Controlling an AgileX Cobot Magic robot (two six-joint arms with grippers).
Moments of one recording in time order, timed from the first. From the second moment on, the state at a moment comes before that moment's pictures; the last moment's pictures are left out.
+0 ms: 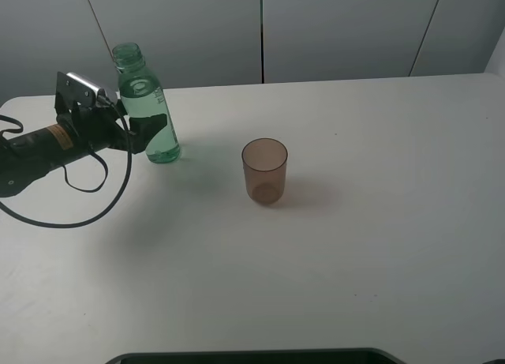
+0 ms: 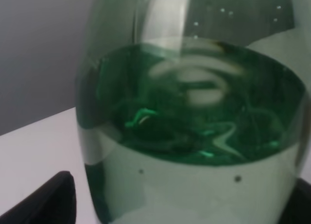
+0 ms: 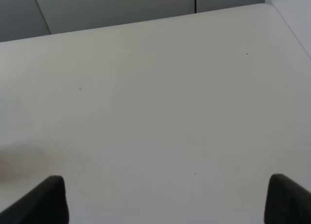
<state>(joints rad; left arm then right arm) -0.13 2.13 -0.70 0.69 -1.18 -0.18 -0.03 0.00 -0.51 -0.01 1.11 0.11</state>
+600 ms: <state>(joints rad) -0.22 2.13 -0.80 0.60 -1.08 -0.18 -0.03 0.00 -0.51 -0.01 1.11 0.11</state>
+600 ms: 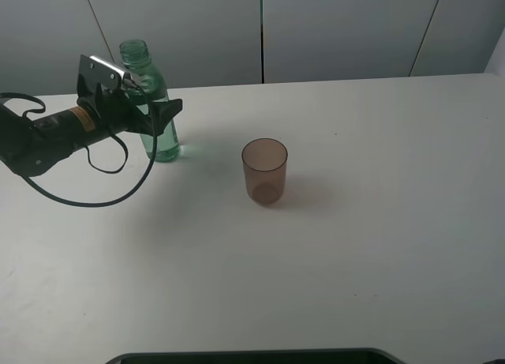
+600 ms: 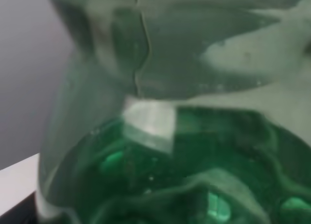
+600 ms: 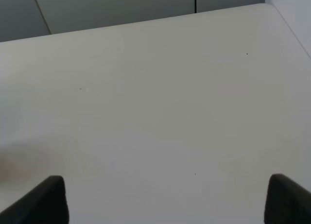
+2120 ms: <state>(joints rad) -0.23 2.13 -0.80 0.61 -1.10 -0.24 -0.03 0.00 -0.51 -0.01 1.11 0.11</state>
